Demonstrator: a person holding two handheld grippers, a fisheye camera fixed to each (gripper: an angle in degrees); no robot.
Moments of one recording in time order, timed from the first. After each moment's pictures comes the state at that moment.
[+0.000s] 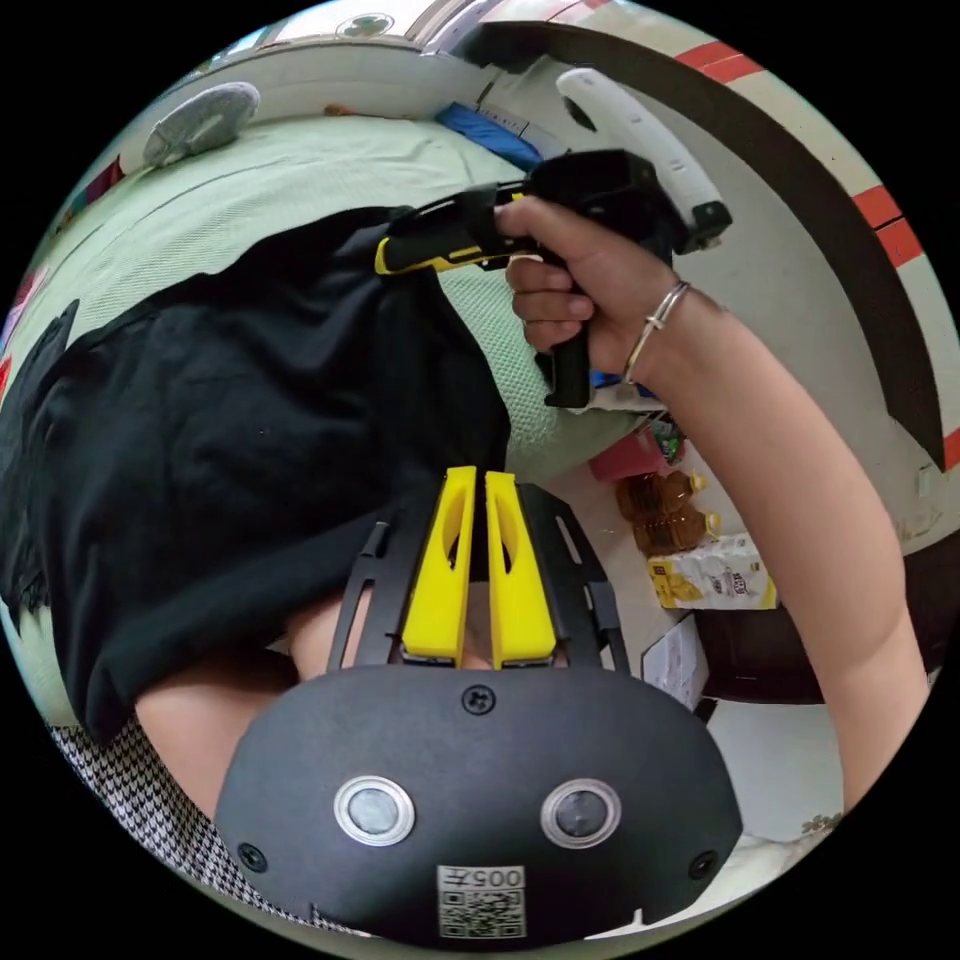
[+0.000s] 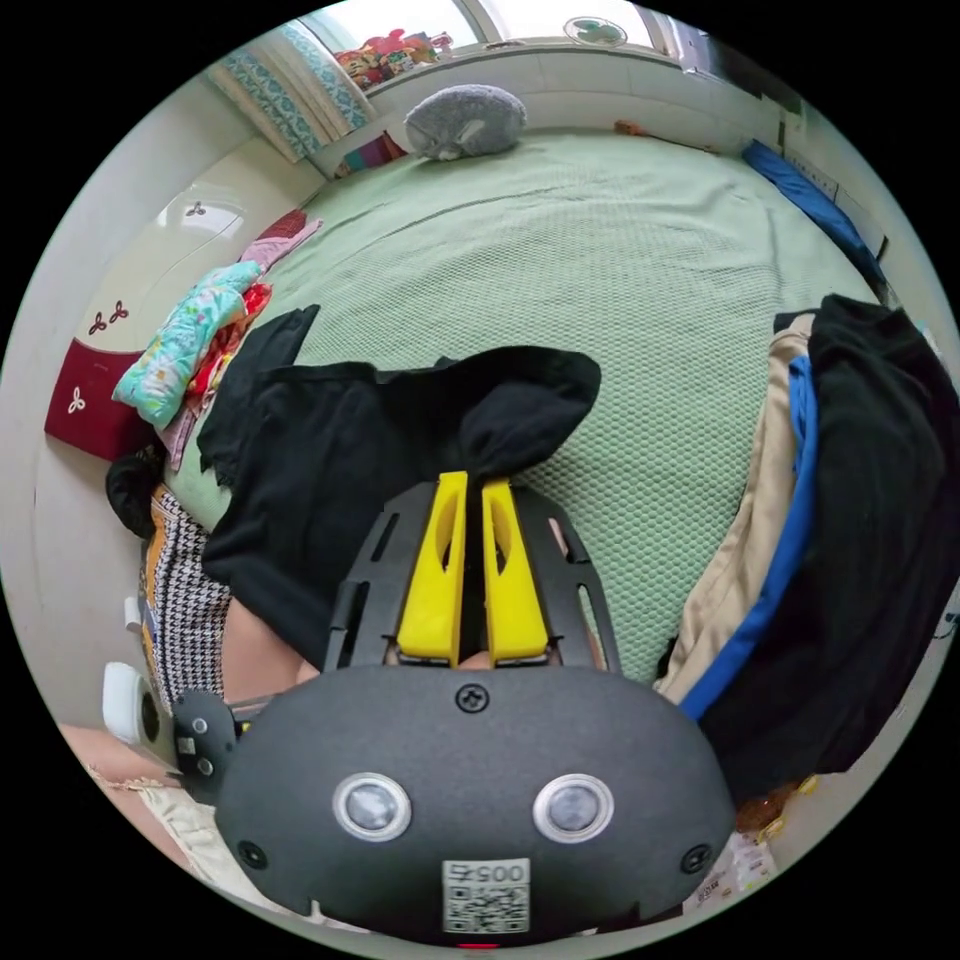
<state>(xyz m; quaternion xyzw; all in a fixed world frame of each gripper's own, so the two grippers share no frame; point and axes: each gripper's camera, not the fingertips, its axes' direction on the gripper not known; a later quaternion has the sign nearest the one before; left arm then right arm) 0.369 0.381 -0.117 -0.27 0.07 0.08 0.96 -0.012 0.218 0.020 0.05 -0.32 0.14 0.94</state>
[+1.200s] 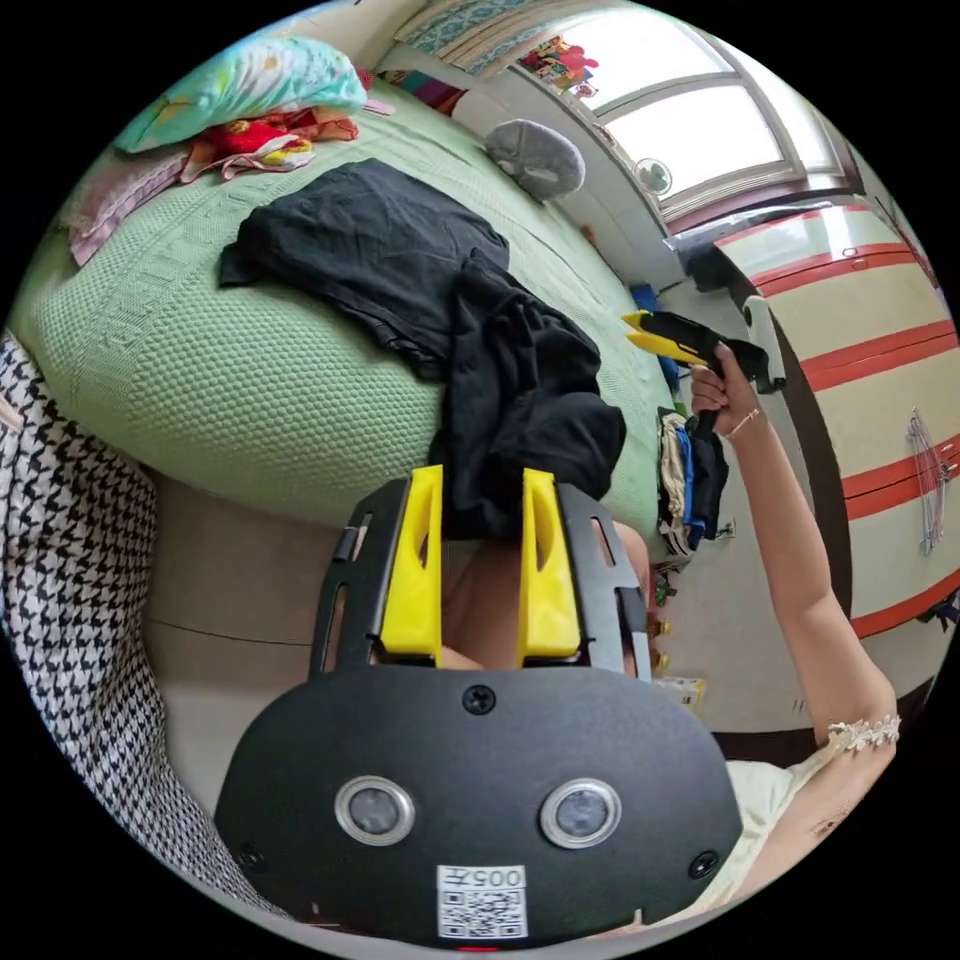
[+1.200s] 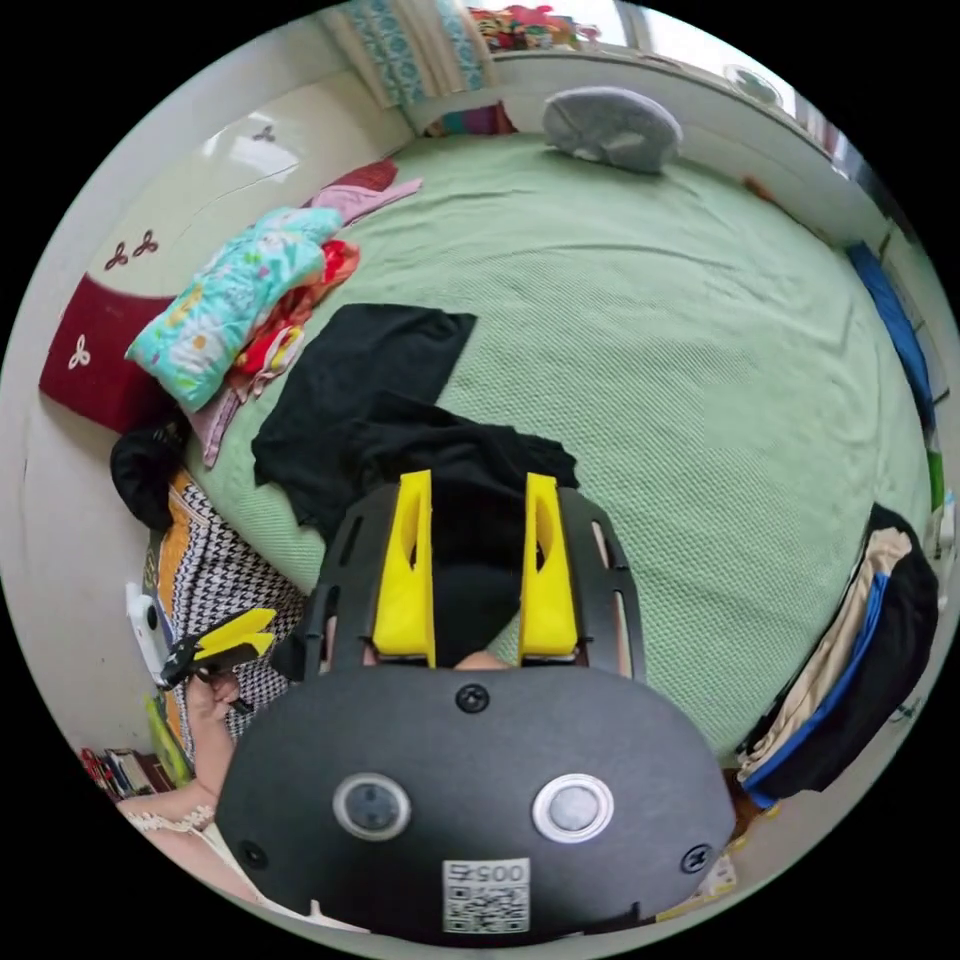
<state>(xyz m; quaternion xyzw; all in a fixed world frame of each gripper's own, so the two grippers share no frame) -0.108 0.323 -0.399 -0.15 0.02 -0.18 0.97 -0.211 0.030 -0.039 0.04 -0.32 0.07 0.94</state>
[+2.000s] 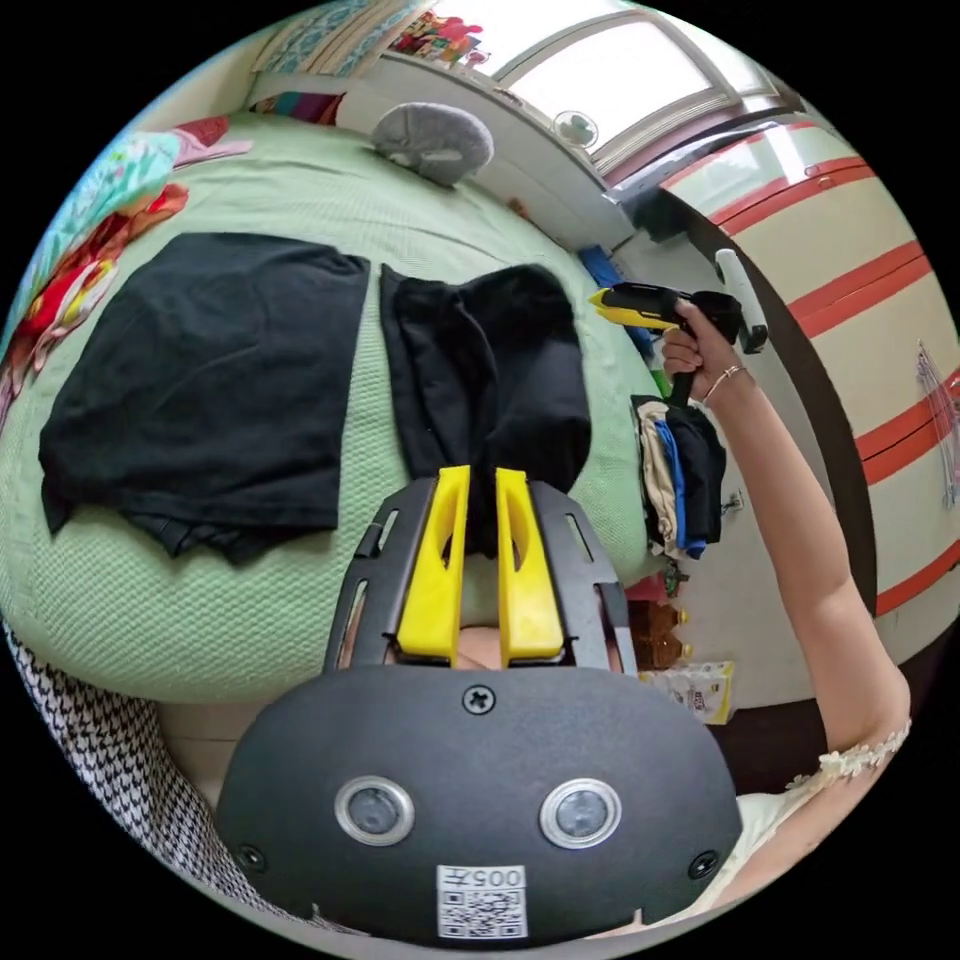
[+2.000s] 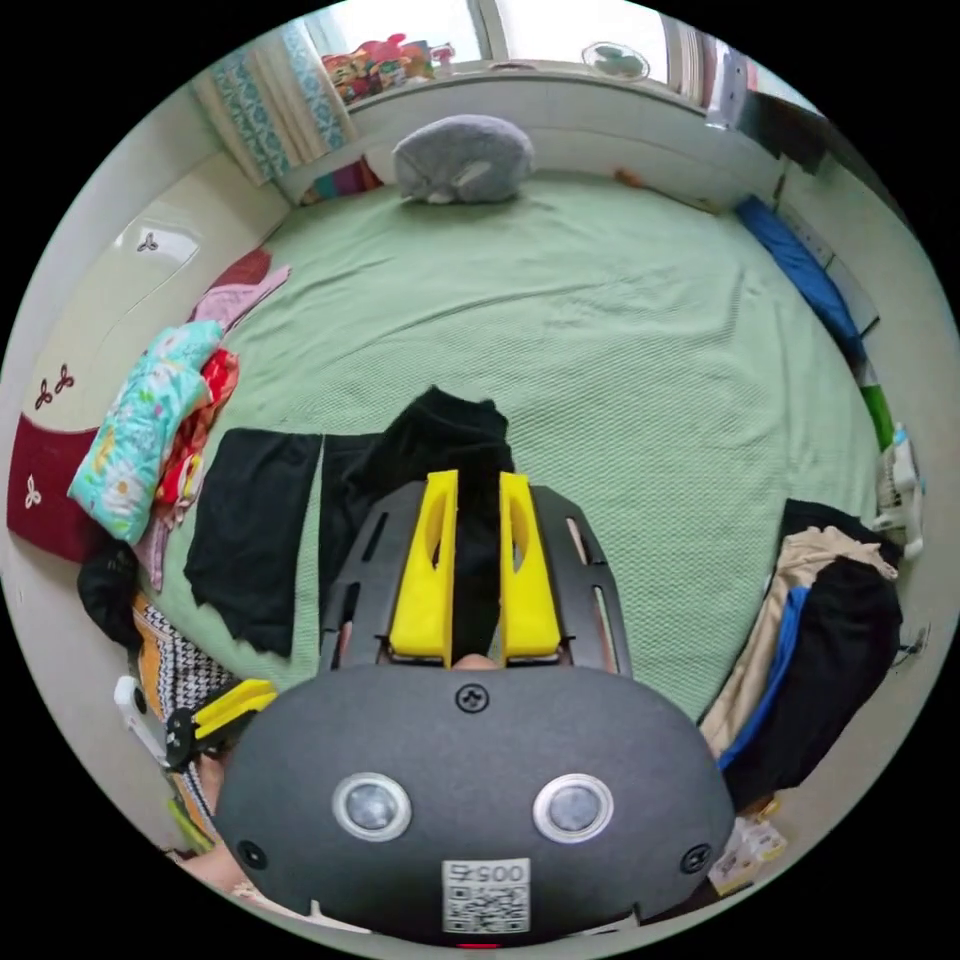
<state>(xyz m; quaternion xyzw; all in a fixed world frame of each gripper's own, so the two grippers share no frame) -0.004 0.203 -0.289 -0.16 0.06 -0.07 0.98 -0.106 0.028 -0.017 0.08 -0.23 0.17 0.95</state>
